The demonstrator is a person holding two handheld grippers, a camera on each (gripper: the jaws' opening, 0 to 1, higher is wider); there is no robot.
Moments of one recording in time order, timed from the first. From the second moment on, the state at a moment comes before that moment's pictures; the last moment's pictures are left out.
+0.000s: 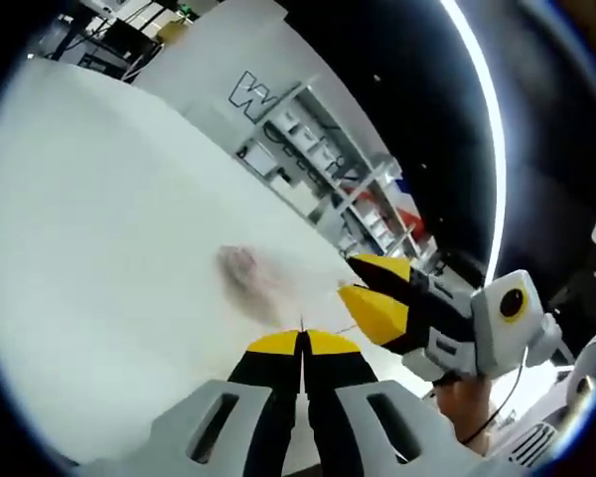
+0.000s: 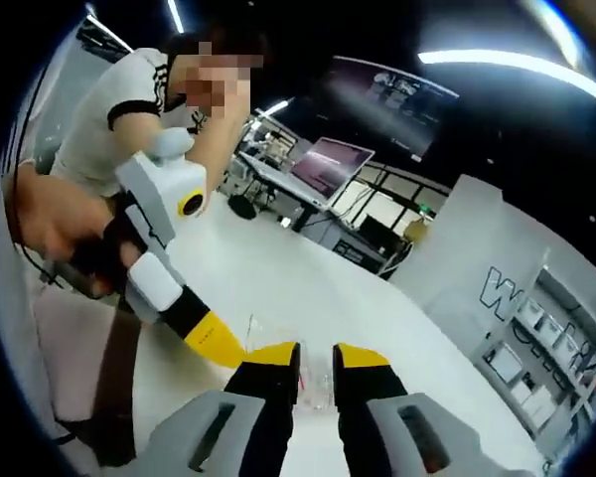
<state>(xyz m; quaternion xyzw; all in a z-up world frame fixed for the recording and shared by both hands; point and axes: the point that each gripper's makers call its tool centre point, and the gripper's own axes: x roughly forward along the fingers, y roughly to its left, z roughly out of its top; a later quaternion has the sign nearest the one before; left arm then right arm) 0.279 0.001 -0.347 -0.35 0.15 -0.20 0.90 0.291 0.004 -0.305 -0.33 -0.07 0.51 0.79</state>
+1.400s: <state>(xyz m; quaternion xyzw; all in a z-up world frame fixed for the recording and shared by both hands) 0.277 -0.004 -0.334 -0.36 0.14 -0.21 0.90 0.298 -0.006 -0.296 -0.28 -0.06 0.49 0.82</state>
